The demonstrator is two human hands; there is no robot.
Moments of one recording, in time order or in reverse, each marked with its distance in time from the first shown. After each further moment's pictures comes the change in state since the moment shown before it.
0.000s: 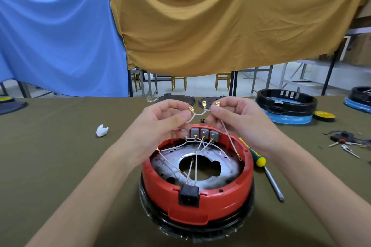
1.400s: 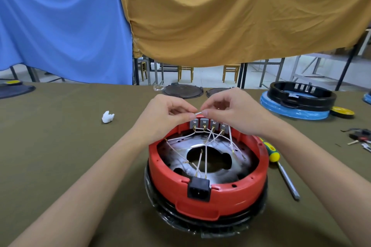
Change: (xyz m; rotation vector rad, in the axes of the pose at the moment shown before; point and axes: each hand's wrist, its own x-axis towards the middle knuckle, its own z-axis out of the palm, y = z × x) left_hand 0.023 -0.026 -0.023 0.717 0.084 0.171; right_hand 0.038 0.014 0.010 -0.697 -0.148 -0.166
